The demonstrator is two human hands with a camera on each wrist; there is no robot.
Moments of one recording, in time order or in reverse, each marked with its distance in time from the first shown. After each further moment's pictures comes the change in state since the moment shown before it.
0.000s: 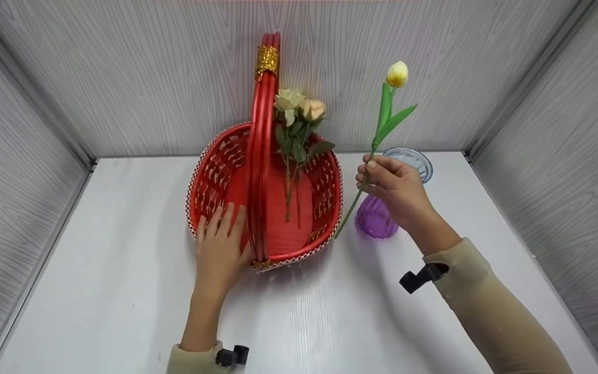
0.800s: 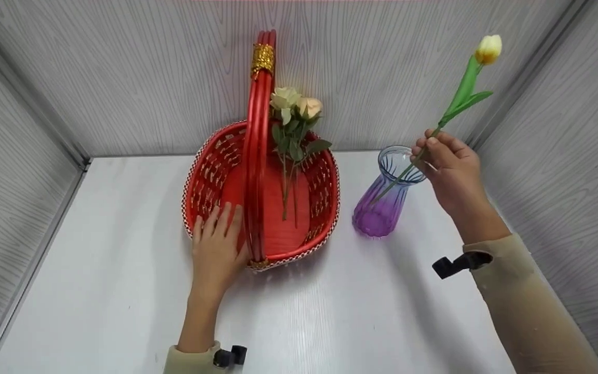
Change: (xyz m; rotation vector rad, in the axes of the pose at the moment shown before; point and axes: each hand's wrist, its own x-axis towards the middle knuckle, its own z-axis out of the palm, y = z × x) left_hand 0.000 0.001 0.001 -0.007 0.024 0.006; right_hand -0.007 -0.051 -0.059 0.190 0.132 -0.165
